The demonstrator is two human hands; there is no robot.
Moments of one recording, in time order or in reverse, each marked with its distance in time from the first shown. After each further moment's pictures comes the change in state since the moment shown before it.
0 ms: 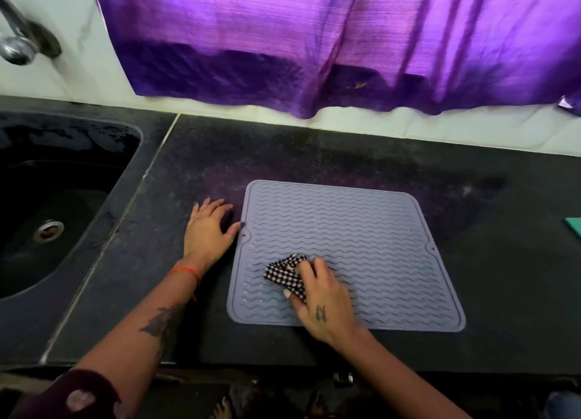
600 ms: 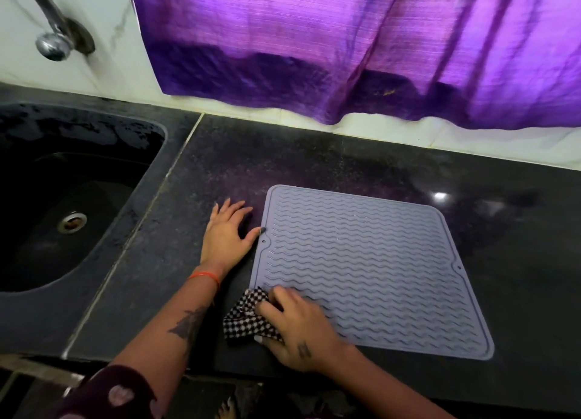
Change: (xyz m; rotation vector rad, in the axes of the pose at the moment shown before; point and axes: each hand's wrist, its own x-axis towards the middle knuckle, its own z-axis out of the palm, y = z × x) left_hand -0.002 -0.007 0.002 -0.044 0.046 0.035; right_hand 0.005 -0.041 0.019 0.050 -0.157 -0.492
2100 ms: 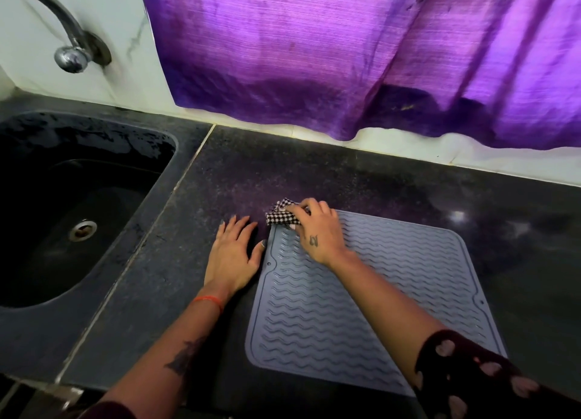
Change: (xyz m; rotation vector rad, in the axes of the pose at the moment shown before) left_hand 0.003 0.006 0.002 0.117 -0.065 -0.050; right_hand 0.139 0.121 -0.041 -0.179 0.127 0.260
